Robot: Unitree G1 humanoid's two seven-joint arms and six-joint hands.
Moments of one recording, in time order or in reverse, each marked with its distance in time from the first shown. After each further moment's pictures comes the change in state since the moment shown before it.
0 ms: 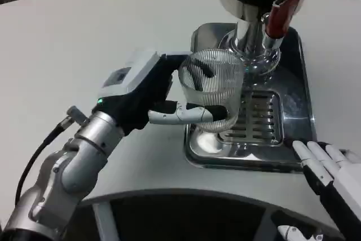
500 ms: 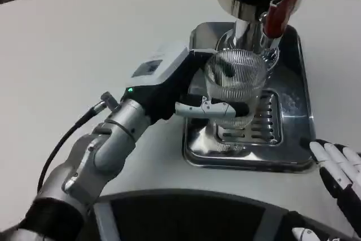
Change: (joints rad) left arm -0.165 -0.047 -0.107 0.212 0.072 0.001 0.073; right arm 0.062 0.001 -0.073 -0.031 0.073 -0.012 -0.017
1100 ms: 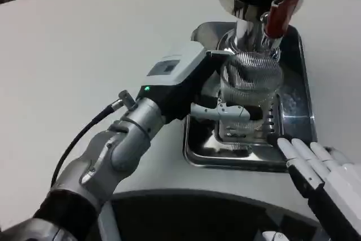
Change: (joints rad) left arm -0.063 -0.035 -0.078 0.075 0.043 0.001 0.071; right arm -0.003 0.059 0.091 -0.040 -0.015 -0.067 0.012
